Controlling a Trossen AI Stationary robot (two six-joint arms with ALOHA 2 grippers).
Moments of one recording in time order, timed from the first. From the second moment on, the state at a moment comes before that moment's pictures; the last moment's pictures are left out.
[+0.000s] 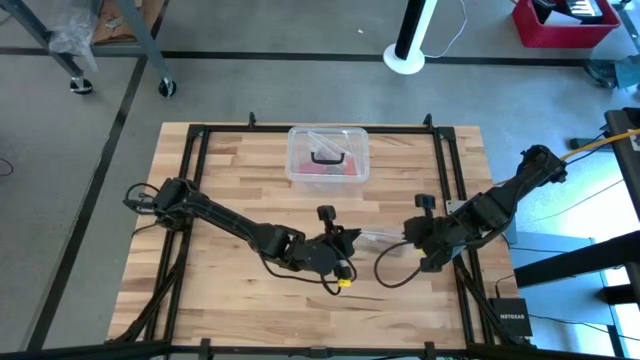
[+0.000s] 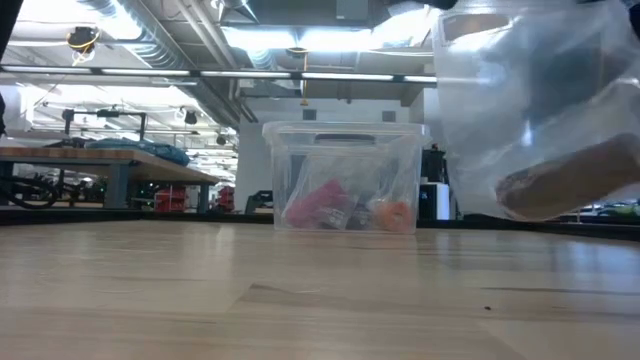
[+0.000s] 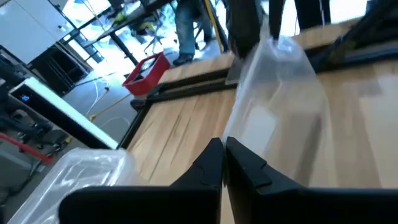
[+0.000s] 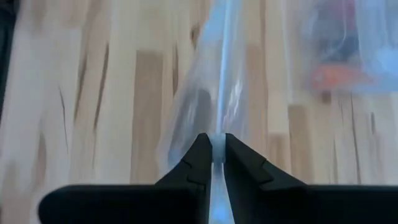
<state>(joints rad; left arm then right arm) -0.37 1.95 1.62 -0.11 -0.85 0.12 0.64 1.21 1.26 -1.24 0.34 0.52</state>
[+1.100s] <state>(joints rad) -0.46 1.81 1.68 -0.66 -0.84 -0.24 0.60 1.12 1.11 -1.20 0.52 0.49</state>
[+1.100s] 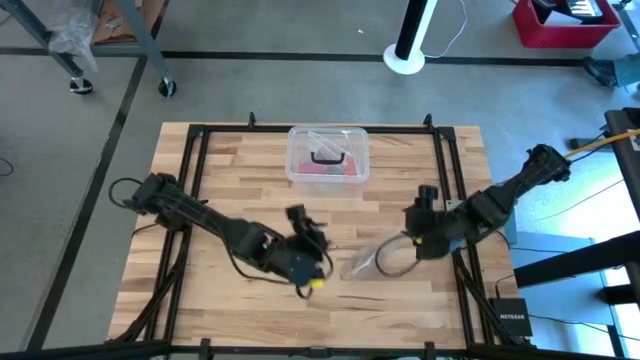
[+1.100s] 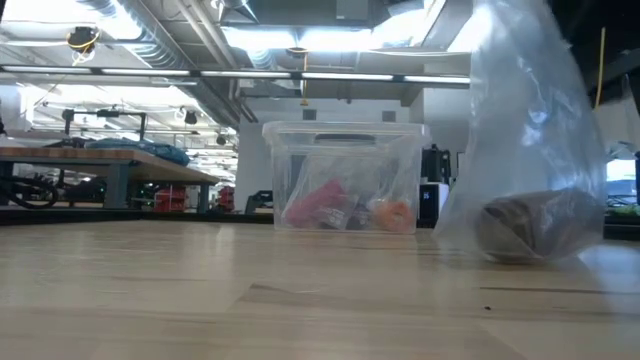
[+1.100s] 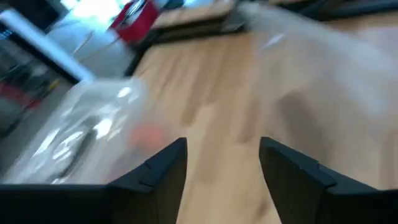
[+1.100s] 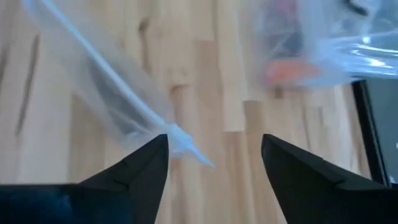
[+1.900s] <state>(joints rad) 0.22 1.30 1.09 -0.60 -0.60 -0.47 -0.57 0.93 0.67 -0.22 -0.12 0.14</state>
